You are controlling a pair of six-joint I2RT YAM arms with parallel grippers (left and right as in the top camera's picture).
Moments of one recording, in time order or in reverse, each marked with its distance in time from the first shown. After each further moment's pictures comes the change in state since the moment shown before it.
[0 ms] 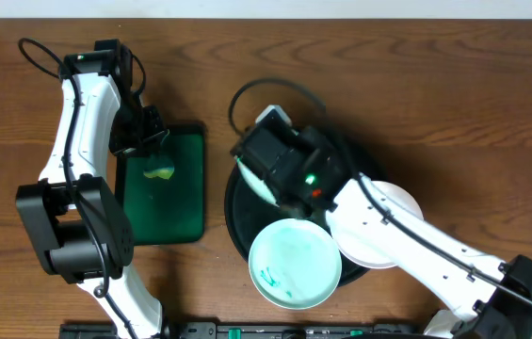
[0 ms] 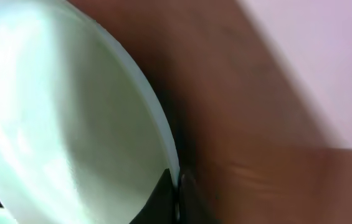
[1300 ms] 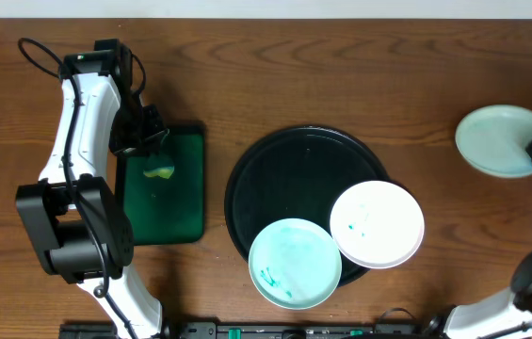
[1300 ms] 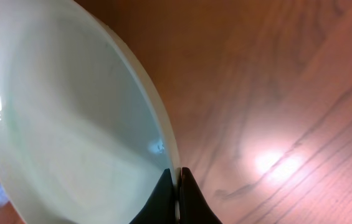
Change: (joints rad) left arm 0.000 0.000 0.000 0.006 0.000 0.000; right arm -1.482 0.126 -0.011 -0.093 -0.605 0.455
